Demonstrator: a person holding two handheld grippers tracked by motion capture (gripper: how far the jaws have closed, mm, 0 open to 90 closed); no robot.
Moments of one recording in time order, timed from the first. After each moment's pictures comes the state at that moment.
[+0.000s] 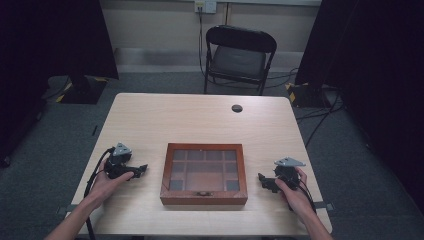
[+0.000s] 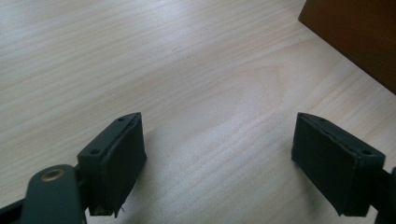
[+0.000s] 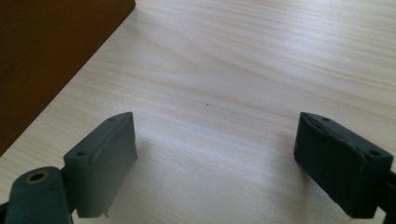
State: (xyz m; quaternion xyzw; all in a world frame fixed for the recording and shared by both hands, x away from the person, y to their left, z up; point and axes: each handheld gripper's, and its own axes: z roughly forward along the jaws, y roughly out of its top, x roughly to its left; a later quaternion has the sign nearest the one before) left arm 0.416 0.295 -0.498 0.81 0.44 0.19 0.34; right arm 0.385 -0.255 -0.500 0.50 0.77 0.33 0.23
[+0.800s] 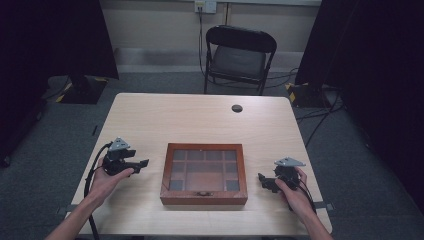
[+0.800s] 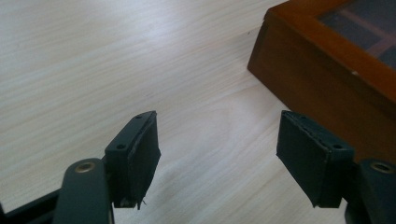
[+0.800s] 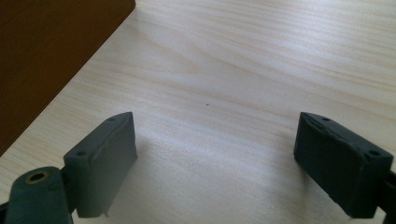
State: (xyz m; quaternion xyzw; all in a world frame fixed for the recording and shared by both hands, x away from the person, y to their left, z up) left arm 0.406 0.284 -0.458 0.80 0.42 0.17 0.39; right arm 0.385 -0.255 -0.500 0.50 0.77 0.33 0.22
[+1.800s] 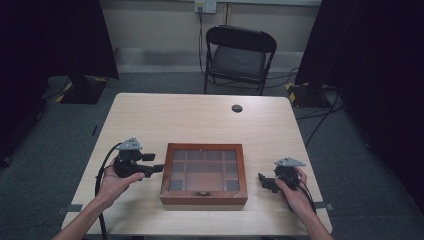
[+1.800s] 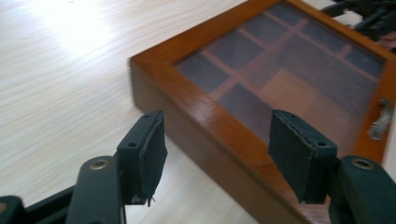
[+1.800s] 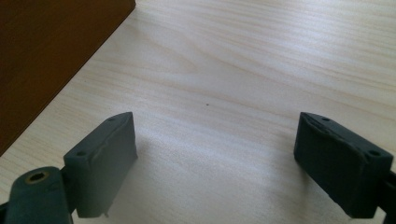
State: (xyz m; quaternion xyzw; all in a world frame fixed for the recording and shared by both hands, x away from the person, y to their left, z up) left arm 0.391 0.241 -0.428 0.82 0.35 0.07 0.45; right arm 0.385 -0.256 -0.500 0.50 0.77 0.33 0.22
